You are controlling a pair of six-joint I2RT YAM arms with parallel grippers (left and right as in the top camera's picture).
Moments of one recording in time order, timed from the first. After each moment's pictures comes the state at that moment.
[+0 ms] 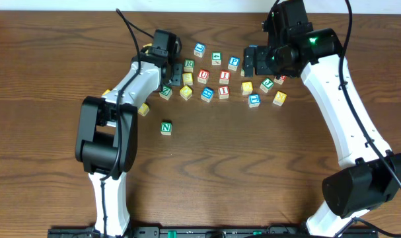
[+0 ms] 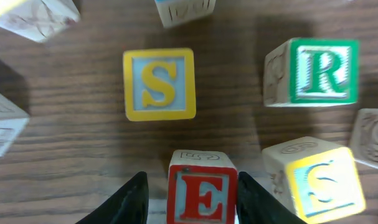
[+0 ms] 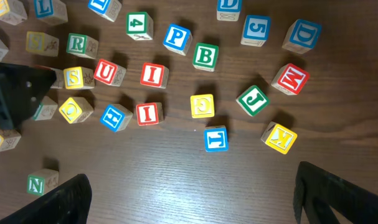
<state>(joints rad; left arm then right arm) -0.25 2.16 1.56 -0.53 -0.03 -0.13 0.28 1.84 1.84 -1.10 -0.06 0.24</state>
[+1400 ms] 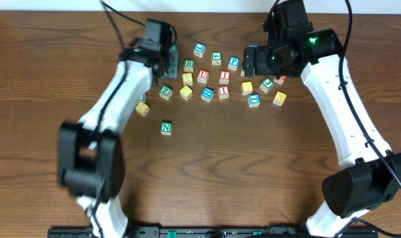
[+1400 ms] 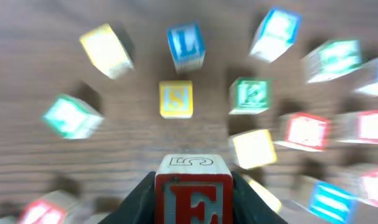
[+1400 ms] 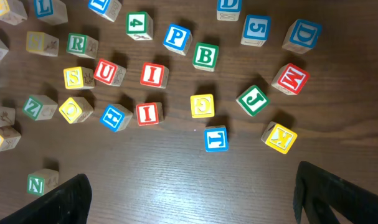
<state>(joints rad) -0.25 1.91 1.56 -0.63 -0.03 -0.15 0.28 1.84 1.84 -1.10 -0.06 0.24</state>
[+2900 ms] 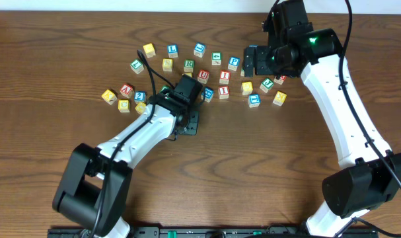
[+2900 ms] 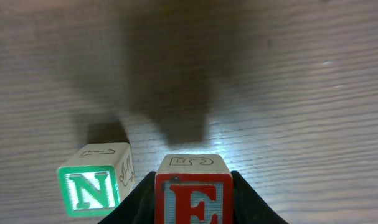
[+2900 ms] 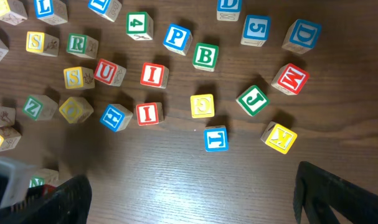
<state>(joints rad) -0.50 1.76 1.12 -0.69 -0.03 -0.35 0.28 1.84 1.84 -1.10 -0.06 0.24</state>
